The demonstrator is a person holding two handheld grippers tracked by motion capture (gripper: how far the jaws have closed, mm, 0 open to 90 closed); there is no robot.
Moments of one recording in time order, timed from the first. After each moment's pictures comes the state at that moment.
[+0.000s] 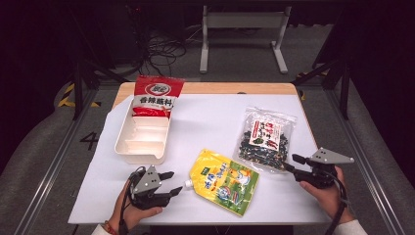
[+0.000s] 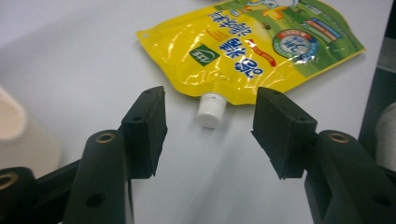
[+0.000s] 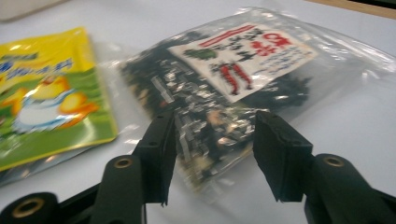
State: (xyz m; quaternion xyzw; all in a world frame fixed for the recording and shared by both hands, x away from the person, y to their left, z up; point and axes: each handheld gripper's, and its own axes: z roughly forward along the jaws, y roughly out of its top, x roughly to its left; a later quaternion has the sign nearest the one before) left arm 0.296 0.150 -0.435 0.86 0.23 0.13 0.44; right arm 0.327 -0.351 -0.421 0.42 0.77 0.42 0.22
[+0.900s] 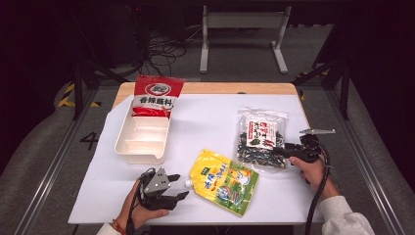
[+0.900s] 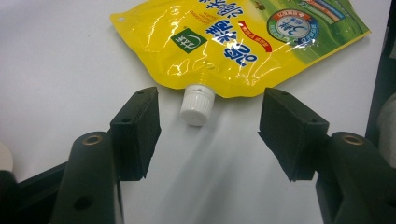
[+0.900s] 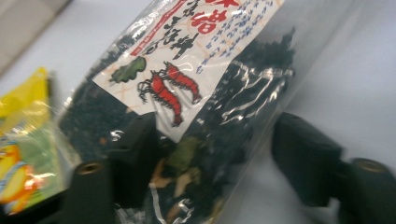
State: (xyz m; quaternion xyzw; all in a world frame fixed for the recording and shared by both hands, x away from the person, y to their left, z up) left arm 0.302 0.137 -0.448 0.87 0.22 0.11 0.43; right arm 0.414 -0.355 -0.451 0.52 0.73 0.43 0.05
